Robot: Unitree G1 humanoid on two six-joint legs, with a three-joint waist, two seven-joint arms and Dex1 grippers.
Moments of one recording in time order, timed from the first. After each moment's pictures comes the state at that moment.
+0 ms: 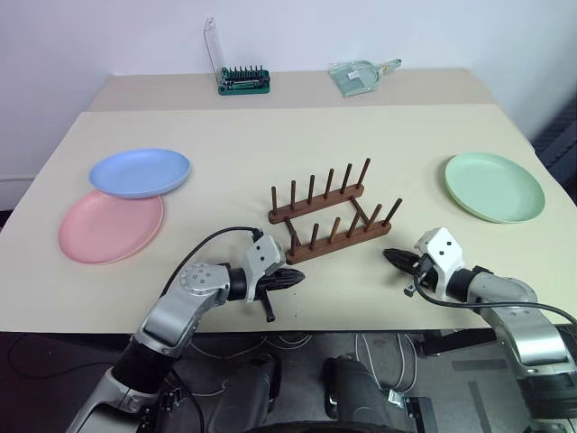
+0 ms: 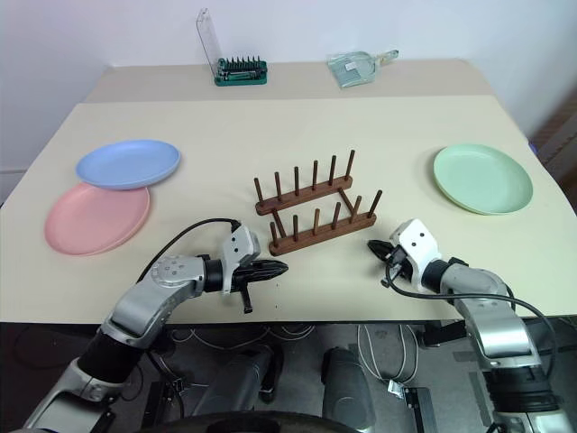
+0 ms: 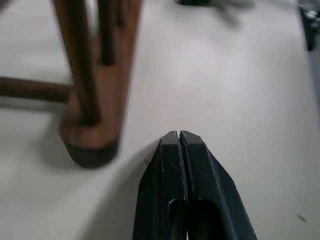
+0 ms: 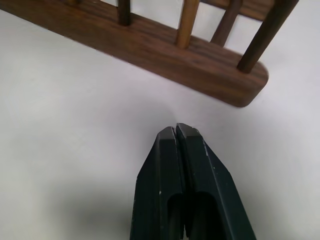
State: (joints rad) left arm -0.25 0.42 -0.32 -0.18 -0.21 0.48 -0.79; right arm -0.06 -0.66 -0.05 -0.09 0.19 0.25 0.74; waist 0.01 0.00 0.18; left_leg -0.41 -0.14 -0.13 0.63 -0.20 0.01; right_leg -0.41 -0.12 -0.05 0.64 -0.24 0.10
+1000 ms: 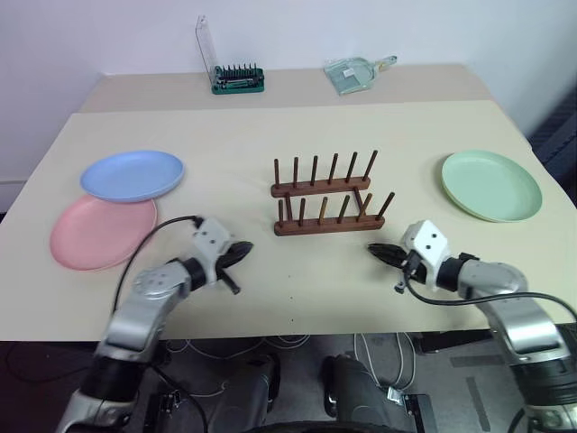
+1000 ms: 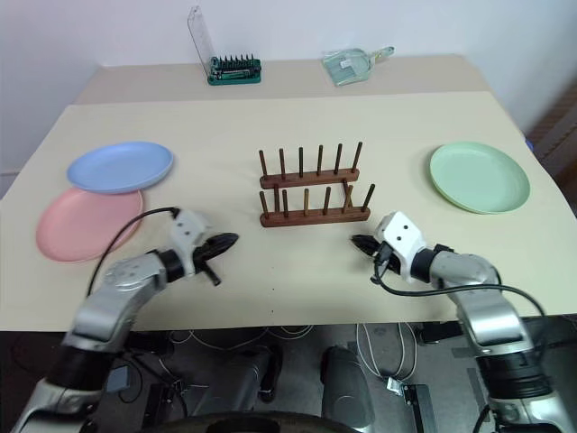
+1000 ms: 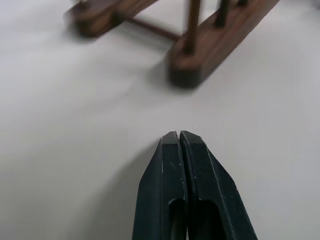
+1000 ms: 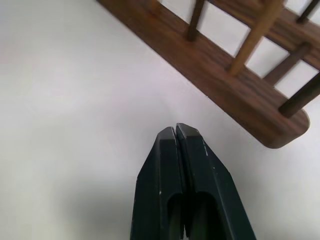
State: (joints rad) left arm -0.09 0.50 0.00 -0.24 -0.29 0.48 -0.64; right arm -0.09 -0.72 -0.04 -0.22 0.29 0.33 0.88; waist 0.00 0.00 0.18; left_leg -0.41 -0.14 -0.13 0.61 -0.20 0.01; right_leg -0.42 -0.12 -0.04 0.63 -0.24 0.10
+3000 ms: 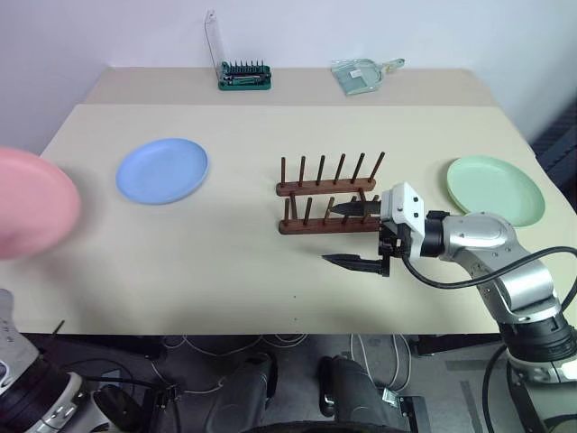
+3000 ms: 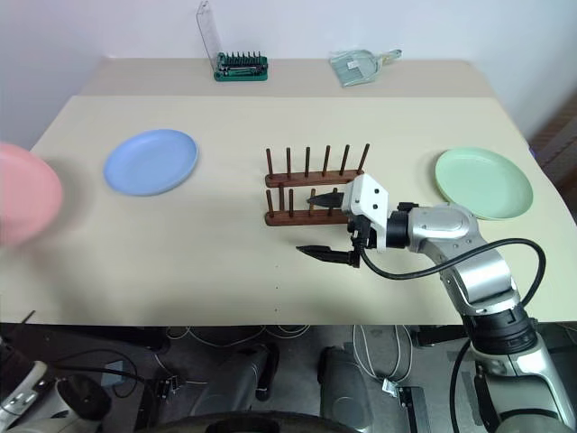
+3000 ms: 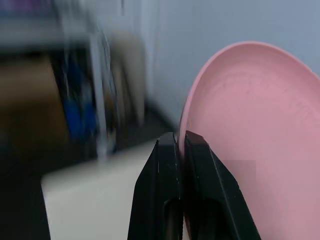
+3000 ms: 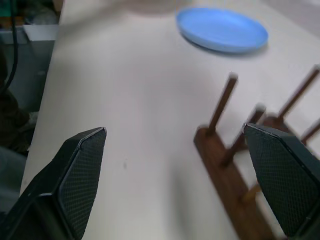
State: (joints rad) left arm -0.31 0.43 0.98 -0.47 -0.34 0.81 0.29; right arm -0.43 -0.69 0.08 -0.31 0.44 0.44 1.07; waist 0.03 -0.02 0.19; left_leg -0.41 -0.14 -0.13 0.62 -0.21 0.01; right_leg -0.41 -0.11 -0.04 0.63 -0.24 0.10
